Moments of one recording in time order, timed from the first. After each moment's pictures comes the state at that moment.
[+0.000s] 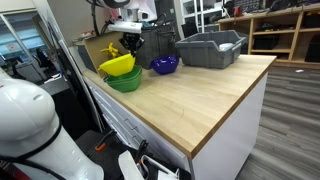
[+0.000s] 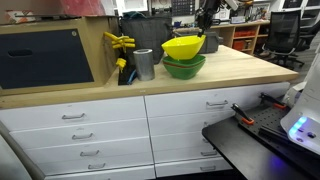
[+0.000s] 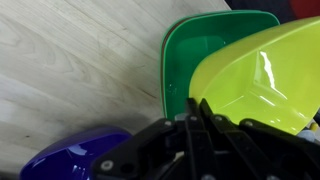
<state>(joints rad) 0.04 -0.18 -0.04 -2.29 0.39 2.15 -0.55</state>
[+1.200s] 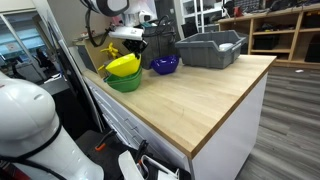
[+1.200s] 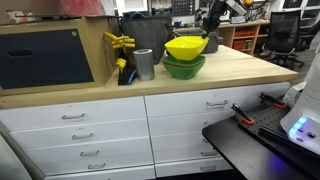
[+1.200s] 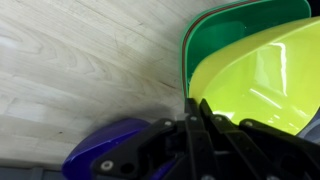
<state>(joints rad) 0.05 -0.27 -0.08 -2.44 0.44 2.35 -0.56</state>
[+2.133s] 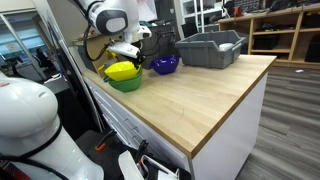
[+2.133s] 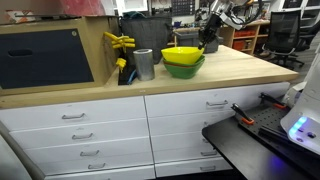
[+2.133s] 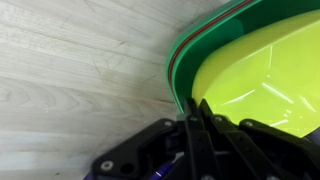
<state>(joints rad) 0.11 -0.20 -0.08 -2.54 0.60 2.53 -0.50</state>
